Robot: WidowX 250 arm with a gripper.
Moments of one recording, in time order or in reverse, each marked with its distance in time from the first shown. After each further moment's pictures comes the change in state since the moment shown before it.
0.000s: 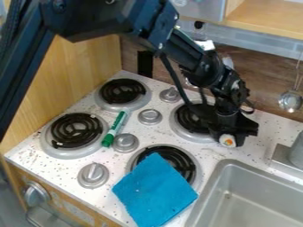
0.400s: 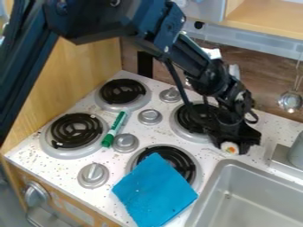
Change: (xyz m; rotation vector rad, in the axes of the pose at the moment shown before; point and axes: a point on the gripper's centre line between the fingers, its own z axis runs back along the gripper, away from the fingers) arm -0.013 -0.006 -0.004 0.032 -0.004 -0.038
